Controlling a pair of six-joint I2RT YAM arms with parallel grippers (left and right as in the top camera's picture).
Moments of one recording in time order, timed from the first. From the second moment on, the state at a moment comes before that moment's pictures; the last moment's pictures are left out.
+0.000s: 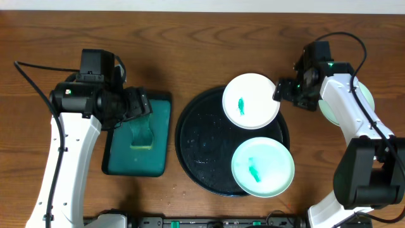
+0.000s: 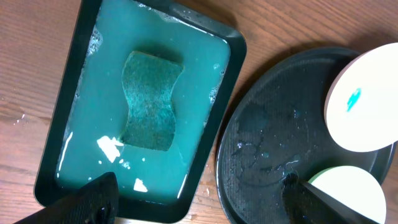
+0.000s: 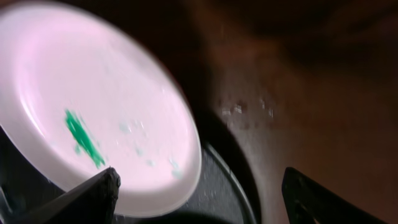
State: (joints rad) left arm -0.05 1.38 1.35 -1.21 0.18 -0.38; right arm 0.03 1.80 1.34 -0.89 -0.16 0.30
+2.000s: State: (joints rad) left arm -0.05 1.50 1.26 -1.15 0.13 -0.35; right arm 0.35 1.88 1.29 -0.79 -0.20 0.34
